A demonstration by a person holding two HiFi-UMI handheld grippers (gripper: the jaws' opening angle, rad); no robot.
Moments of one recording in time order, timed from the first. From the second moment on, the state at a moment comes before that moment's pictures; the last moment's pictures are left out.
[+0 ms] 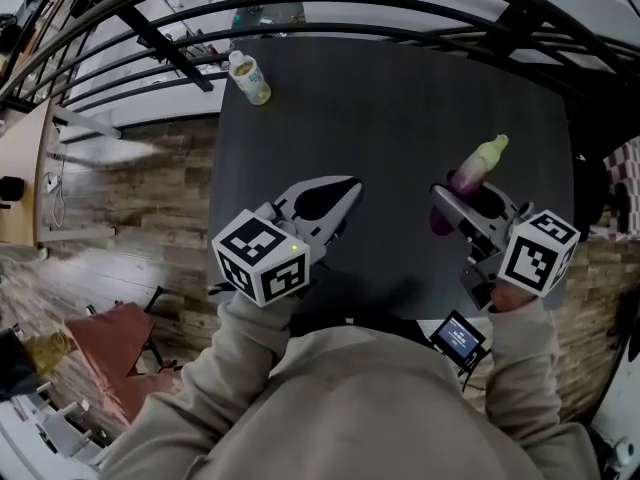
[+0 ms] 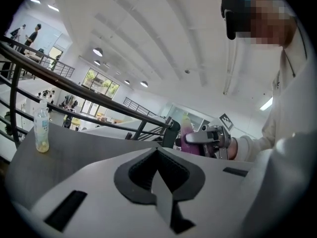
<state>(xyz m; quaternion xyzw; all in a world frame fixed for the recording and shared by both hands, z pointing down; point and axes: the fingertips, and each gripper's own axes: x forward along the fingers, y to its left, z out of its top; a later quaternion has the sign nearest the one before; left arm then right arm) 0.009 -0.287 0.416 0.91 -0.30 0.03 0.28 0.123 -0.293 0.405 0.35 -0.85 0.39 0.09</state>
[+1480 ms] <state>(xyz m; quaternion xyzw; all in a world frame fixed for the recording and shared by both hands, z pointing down) 0.000 -0.217 0.546 0.87 -0.30 0.05 0.39 0.108 -0.215 0.585 0.32 -0.77 0.49 0.24</state>
